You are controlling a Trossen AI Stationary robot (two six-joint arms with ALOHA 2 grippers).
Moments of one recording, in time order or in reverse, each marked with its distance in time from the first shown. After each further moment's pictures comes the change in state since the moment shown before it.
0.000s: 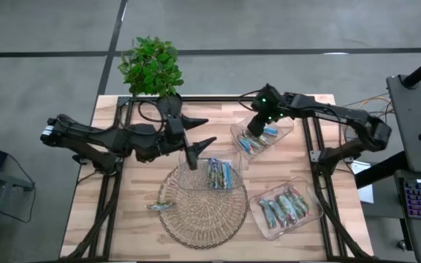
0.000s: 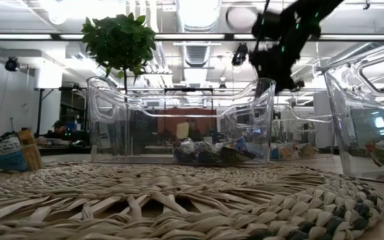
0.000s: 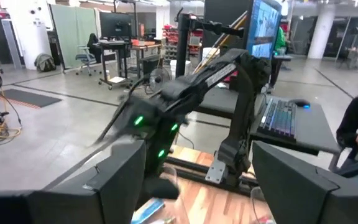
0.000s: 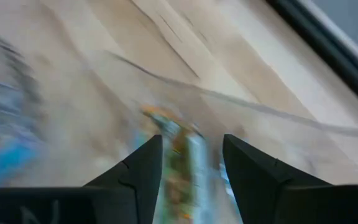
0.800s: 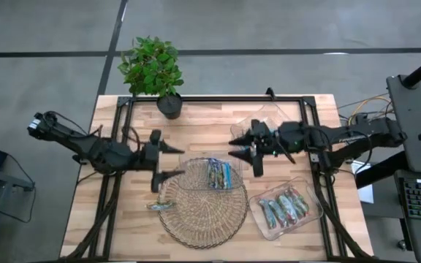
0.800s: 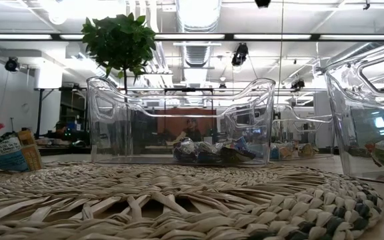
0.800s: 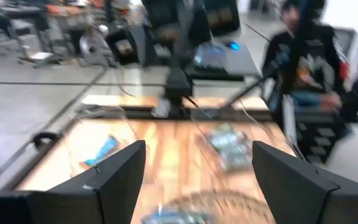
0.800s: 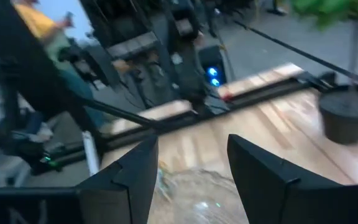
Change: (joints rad) left arm -0.166 -0.346 -0.396 -0.121 0.150 -0.024; right arm 0.663 -0.201 0.041 0.587 0.175 0.240
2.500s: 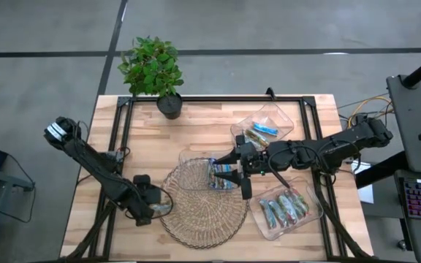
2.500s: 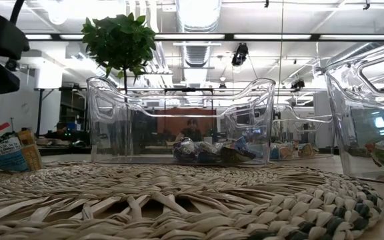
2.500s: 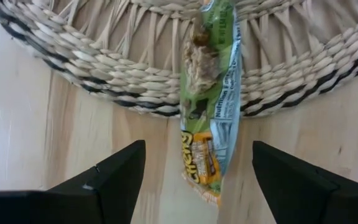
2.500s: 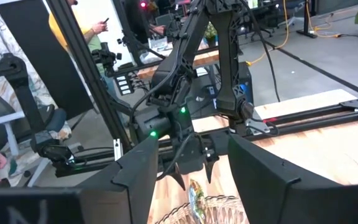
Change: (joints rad) left arm -0.360 0.384 -0.211 -0.601 0.291 -0.804; right arm 0.175 0.205 0.129 0.167 0.083 -0.065
